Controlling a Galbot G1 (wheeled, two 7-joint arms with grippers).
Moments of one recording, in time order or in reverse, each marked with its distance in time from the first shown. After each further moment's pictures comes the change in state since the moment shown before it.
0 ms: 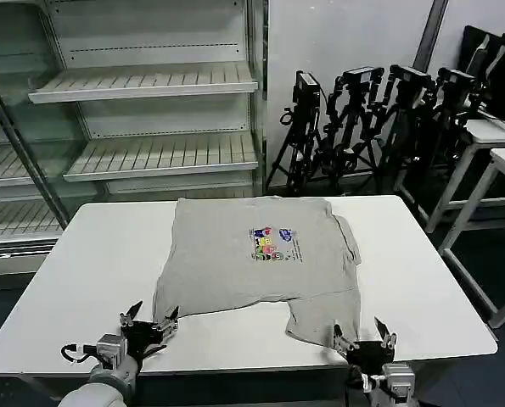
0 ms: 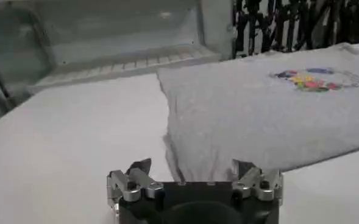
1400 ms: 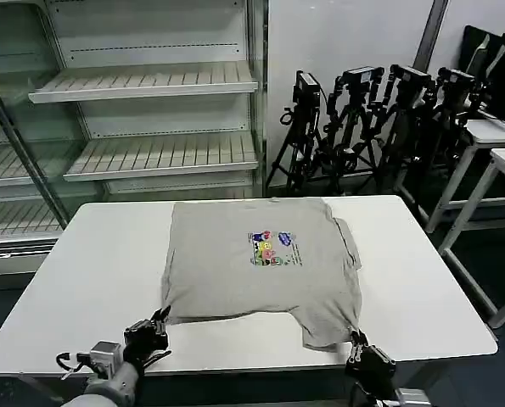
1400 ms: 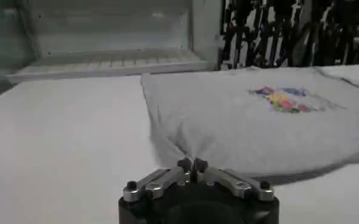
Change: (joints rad) left arm 0.156 -0.039 -0.054 -0.225 -0.036 0.013 0.007; right arm -0.214 -0.035 0.017 0.228 0.072 0.178 0.020
